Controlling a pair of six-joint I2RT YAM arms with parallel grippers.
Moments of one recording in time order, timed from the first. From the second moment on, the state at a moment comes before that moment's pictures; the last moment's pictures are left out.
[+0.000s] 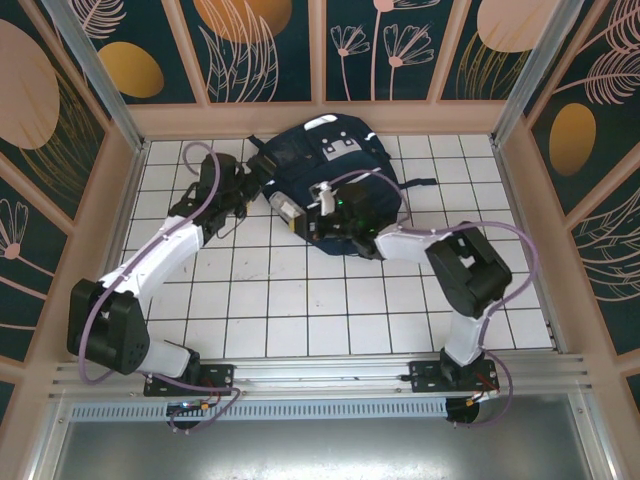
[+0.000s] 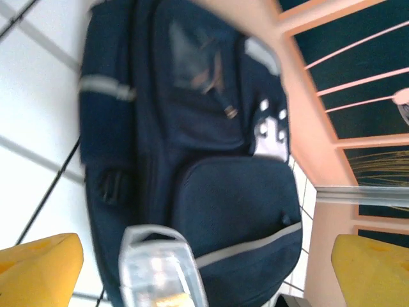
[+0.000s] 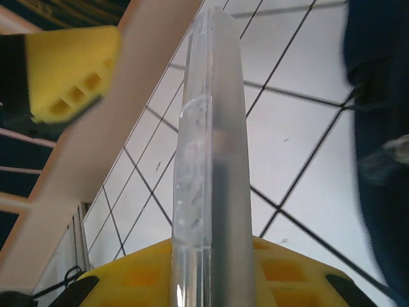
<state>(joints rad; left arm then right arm) -0.36 1.44 1.12 -0.22 0.04 -1.10 0.64 1.79 0.99 0.39 -0.58 0.61</state>
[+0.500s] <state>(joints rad) -0.58 1.91 1.77 -0.51 -0.09 -0.45 0.28 1.41 0.92 0.13 -0.44 0.65</state>
